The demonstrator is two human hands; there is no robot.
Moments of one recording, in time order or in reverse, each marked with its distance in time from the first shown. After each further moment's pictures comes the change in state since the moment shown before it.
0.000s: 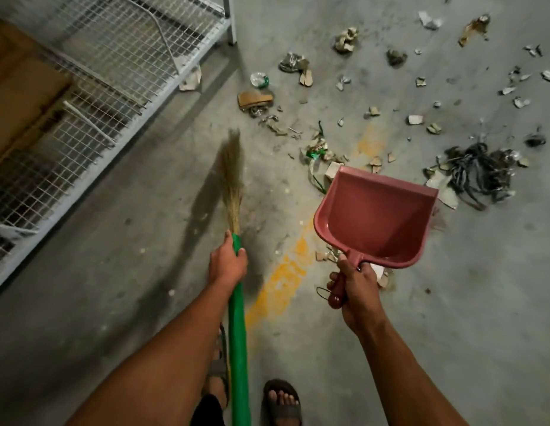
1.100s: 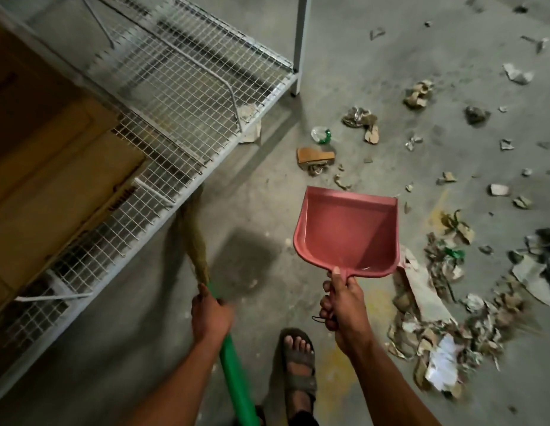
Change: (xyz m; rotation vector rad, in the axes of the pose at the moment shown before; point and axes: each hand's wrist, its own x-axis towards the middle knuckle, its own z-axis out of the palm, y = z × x) left_hand 0.174 -0.042 -0.152 -0.052 0.103 -0.332; right_hand 0.091 -0.066 0.276 -0.244 -0.185 0.043
